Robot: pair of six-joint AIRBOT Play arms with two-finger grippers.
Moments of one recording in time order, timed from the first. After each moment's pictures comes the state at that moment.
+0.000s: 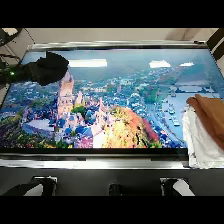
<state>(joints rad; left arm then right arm) 0.08 -1.16 1.47 0.84 -1.13 -1.28 -0.96 -1.12 1.29 -1.57 1.61 1.92</state>
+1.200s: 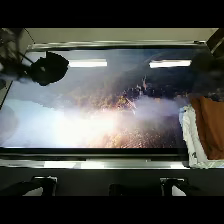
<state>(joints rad) -0.17 -1.30 1.62 1.64 -1.40 -1.62 -0.07 -1.23 1.62 -1.48 1.25 1.70</state>
